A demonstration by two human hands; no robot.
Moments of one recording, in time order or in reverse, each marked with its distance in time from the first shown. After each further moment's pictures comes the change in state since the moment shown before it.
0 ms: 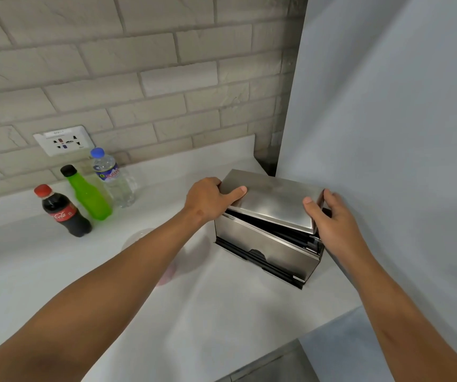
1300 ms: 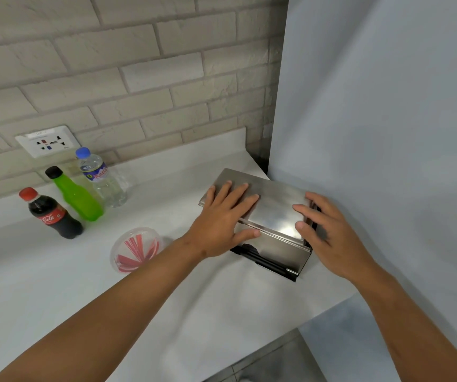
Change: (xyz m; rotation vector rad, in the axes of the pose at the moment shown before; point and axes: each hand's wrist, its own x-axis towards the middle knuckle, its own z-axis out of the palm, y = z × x) left_hand -0.055 0.001 0.037 0.388 -0.053 0.637; right_hand -0.028 0.033 -0.022 -0.235 -0.137 -0.393
